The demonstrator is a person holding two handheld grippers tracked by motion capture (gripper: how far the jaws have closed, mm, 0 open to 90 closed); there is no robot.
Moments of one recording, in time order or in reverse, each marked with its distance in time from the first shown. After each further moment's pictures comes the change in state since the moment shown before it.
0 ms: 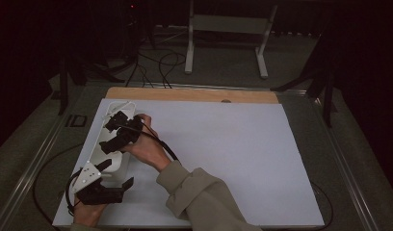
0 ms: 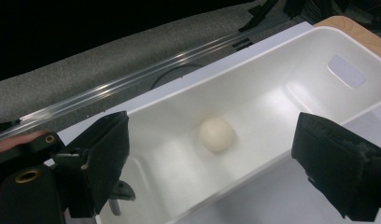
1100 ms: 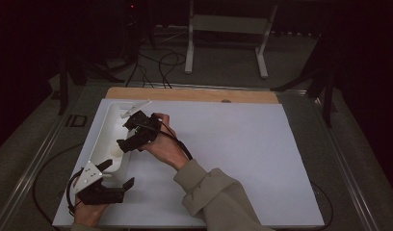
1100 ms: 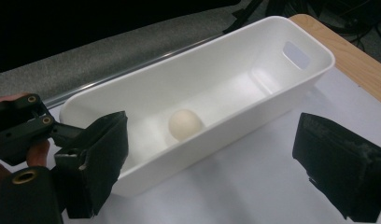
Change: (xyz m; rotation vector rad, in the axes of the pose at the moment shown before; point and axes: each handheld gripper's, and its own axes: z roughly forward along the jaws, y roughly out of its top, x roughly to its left) left arm -0.002 0.000 0.001 0.008 0.003 0.003; right arm -0.020 -0.022 -0.036 -0.020 -0.050 -0.013
